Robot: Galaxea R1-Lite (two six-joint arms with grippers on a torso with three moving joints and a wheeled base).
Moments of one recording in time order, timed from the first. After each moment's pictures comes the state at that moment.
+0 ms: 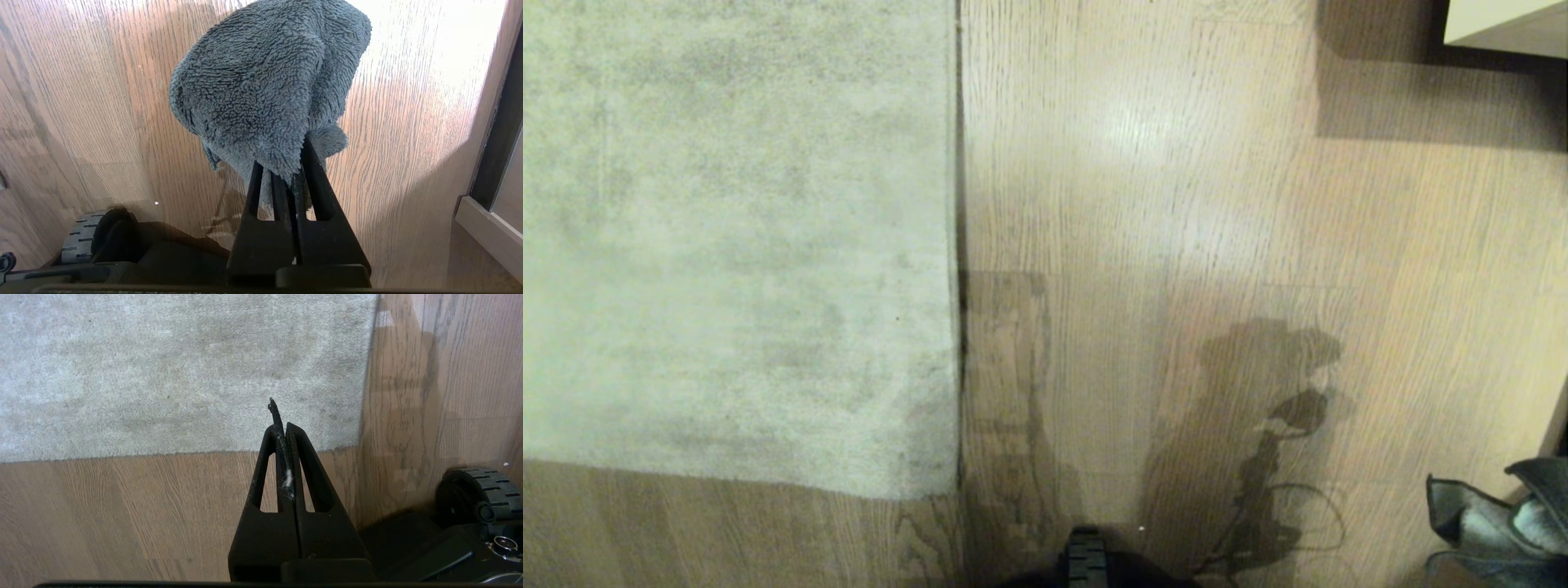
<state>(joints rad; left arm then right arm) 0.00 0.00 0.00 0.00 -0.03 0.10 0.00 0.00 0.00 -0.02 -0.06 0.09</state>
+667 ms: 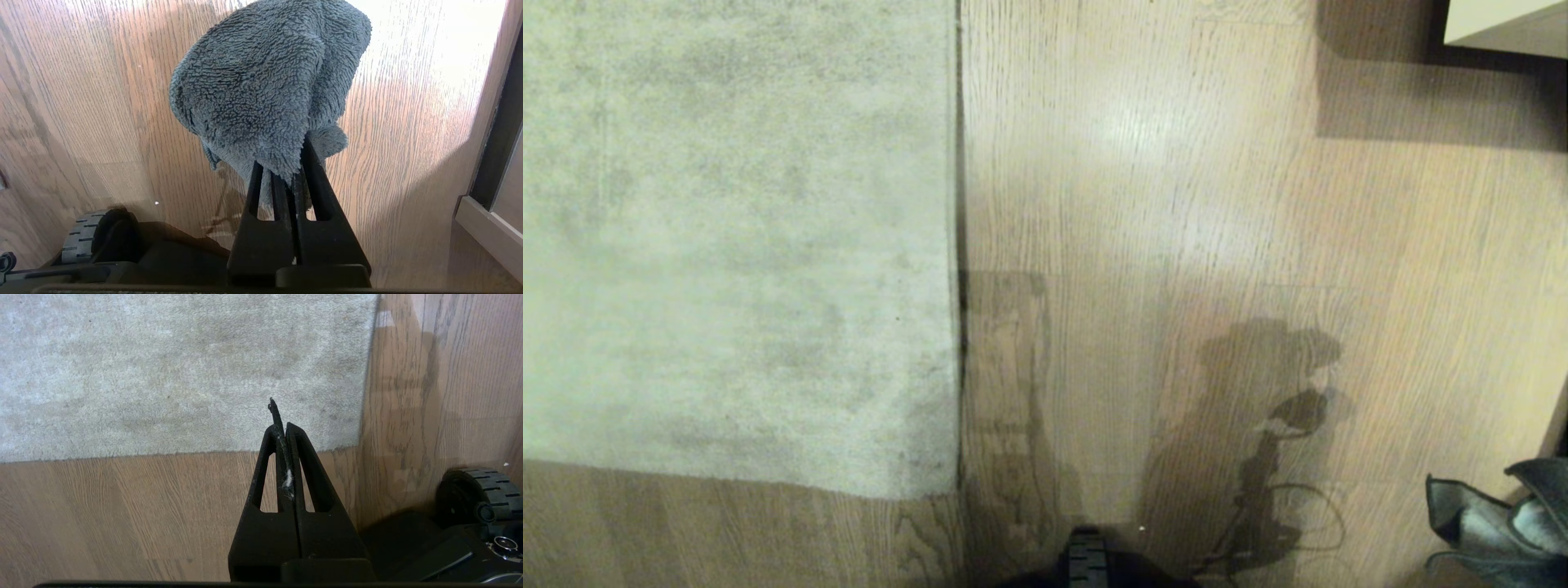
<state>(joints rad) 0.00 0.00 0.00 0.00 -0.03 0.10 0.00 0.00 0.00 -0.02 -0.06 0.09</state>
